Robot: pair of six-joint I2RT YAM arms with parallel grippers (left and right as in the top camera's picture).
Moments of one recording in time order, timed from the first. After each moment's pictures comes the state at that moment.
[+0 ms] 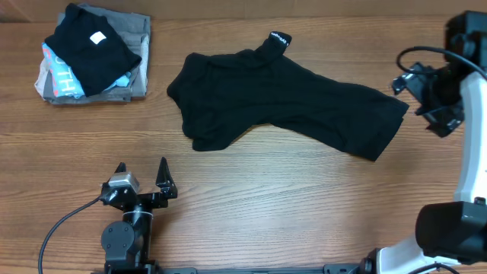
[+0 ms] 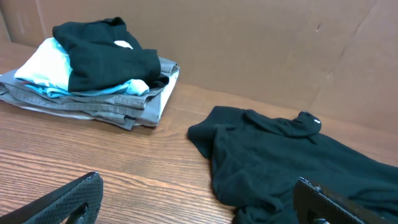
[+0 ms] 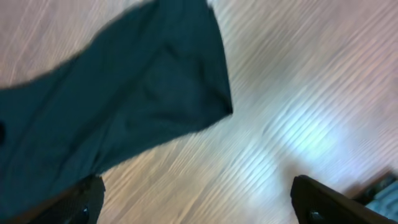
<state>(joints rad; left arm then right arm) 0.03 0.01 0.01 -0.08 0.00 -0.25 -0.21 1.75 1.90 -1.54 0.00 0.68</state>
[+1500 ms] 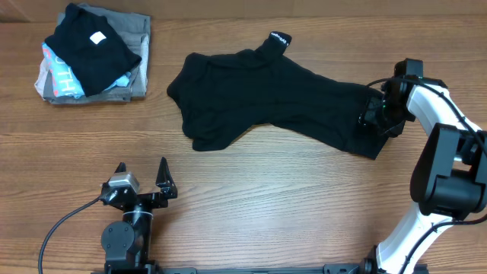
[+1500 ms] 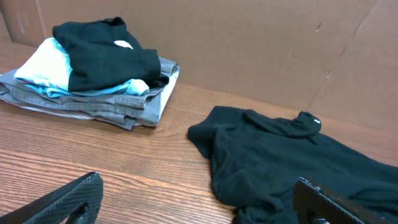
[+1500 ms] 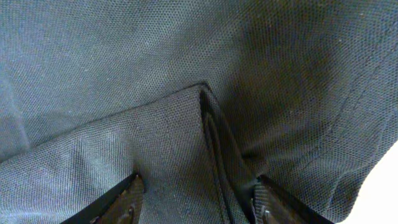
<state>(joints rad) 0.03 0.02 0.01 -0.08 0.00 -0.25 -0.20 2.05 1.41 -0.83 -0.13 0.20</state>
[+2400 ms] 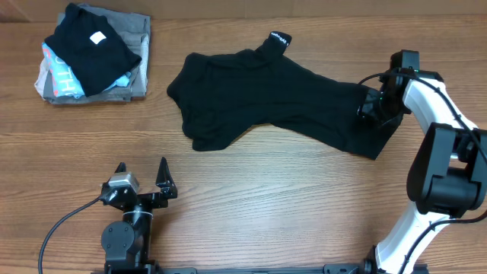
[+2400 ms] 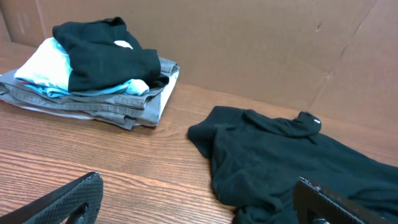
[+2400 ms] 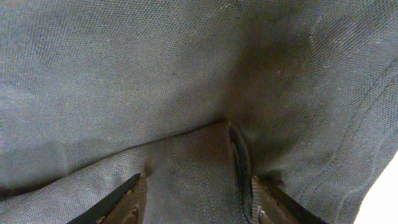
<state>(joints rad) 0.03 0.02 0.01 -0.08 0.00 -0.25 -0.17 2.05 1.47 -0.82 -0.09 0.23</state>
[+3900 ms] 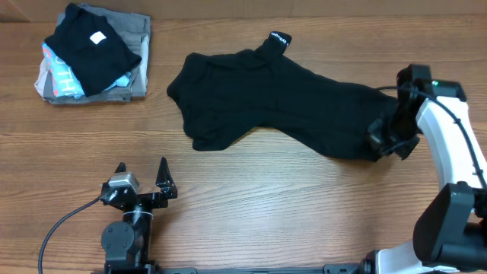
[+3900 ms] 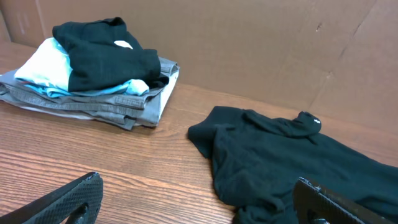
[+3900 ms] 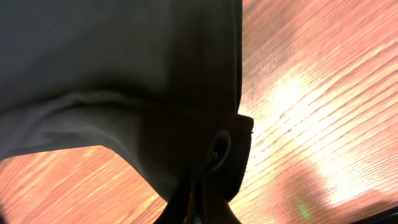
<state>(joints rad) 0.03 0.01 0.01 -0.08 0.00 -0.25 -0.14 1.70 1.31 -1.24 -0.07 0.60</state>
